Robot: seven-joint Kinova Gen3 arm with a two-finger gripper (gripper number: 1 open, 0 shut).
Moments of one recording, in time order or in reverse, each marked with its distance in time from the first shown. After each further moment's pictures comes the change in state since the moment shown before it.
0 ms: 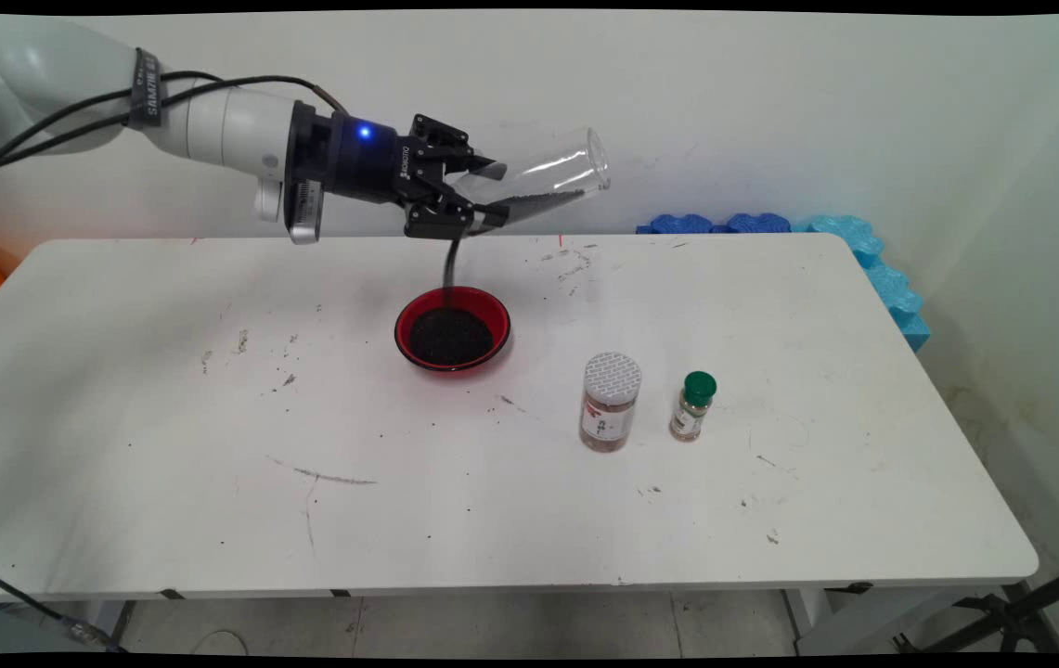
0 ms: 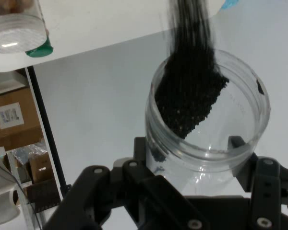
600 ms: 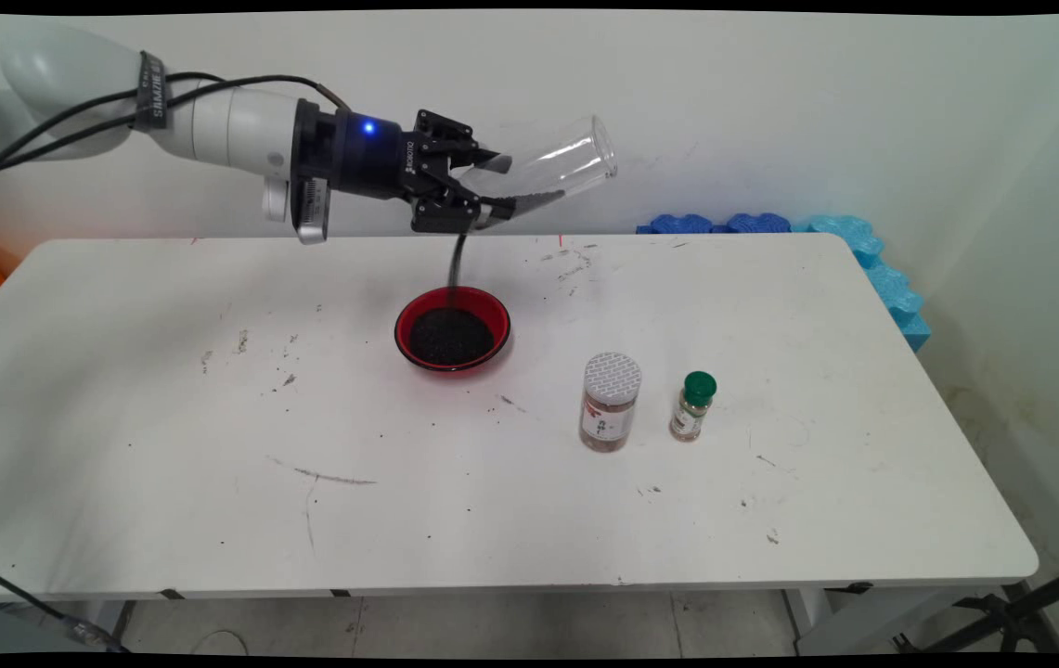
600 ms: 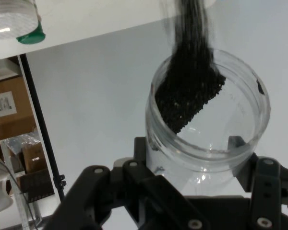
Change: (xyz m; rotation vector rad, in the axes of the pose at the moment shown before) arm 0.000 0.000 0.004 -0.014 -0.031 -0.018
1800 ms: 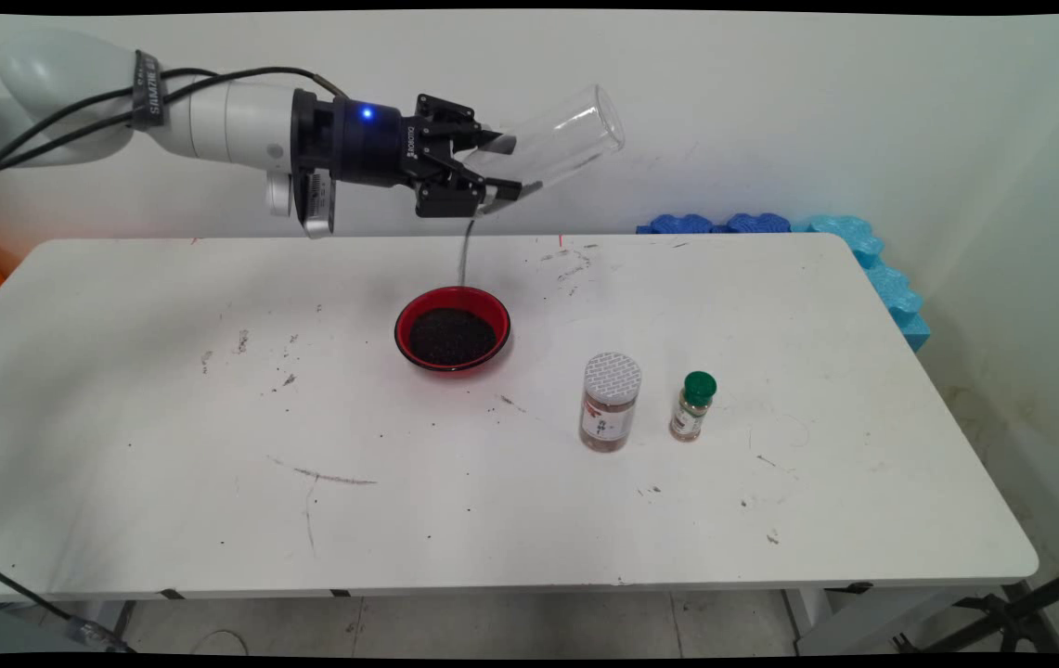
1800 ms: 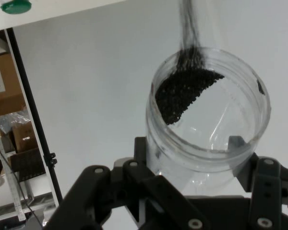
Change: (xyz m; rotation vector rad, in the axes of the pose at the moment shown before) arm -0.004 0.000 -0.001 -0.023 -0.065 -0.013
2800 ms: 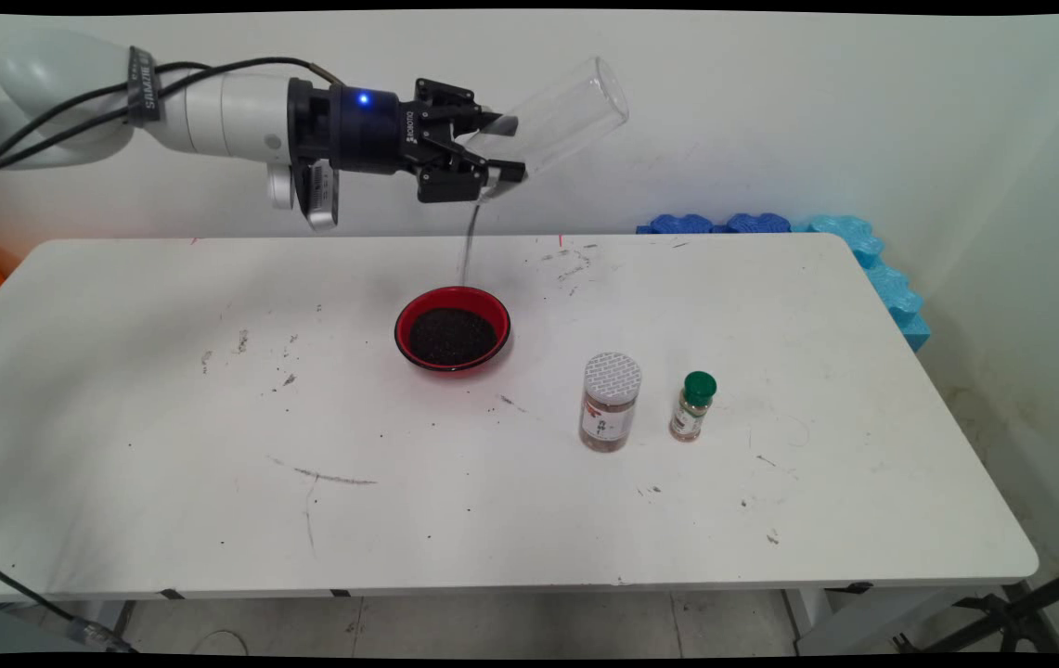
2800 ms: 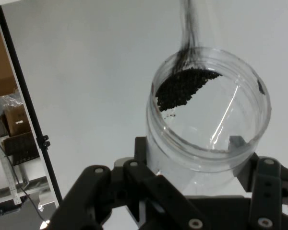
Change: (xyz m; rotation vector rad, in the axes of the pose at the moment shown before) arm -0.005 0.002 -0.001 -0.017 -0.052 -0.003
